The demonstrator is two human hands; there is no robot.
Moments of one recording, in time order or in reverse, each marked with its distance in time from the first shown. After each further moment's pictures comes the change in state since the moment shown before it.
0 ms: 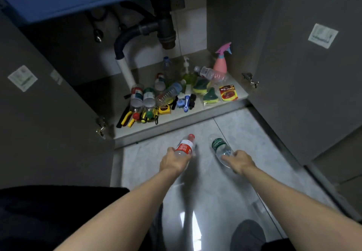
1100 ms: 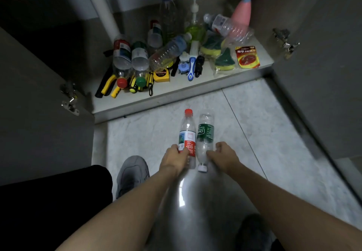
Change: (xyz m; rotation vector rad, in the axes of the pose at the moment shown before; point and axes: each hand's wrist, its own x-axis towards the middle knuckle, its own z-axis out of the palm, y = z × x) left_hand 0.115 -0.084 0.066 -0.028 -0.198 -0.020; right_hand 0.058 -0.001 0.117 0.019 -0.121 -0.052
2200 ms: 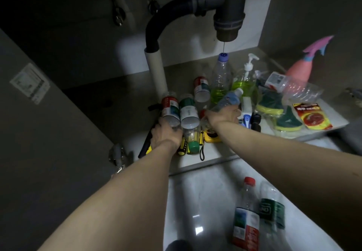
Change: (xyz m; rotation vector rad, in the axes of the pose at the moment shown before) left_hand 0.167 0.103 -0.249 0.191 0.508 0.127; right_hand 0.135 -0.350 0.032 0.220 0.390 -0.024
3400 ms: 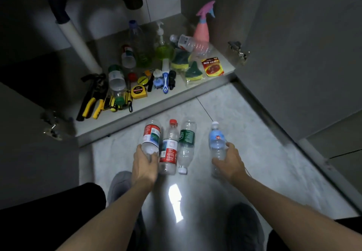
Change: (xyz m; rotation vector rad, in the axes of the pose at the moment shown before) left_hand -0.280 -0.056 0.109 -0.183 -0.151 0.040; right_hand -0.140 0.347 -0.226 -0.108 -0.116 0.004
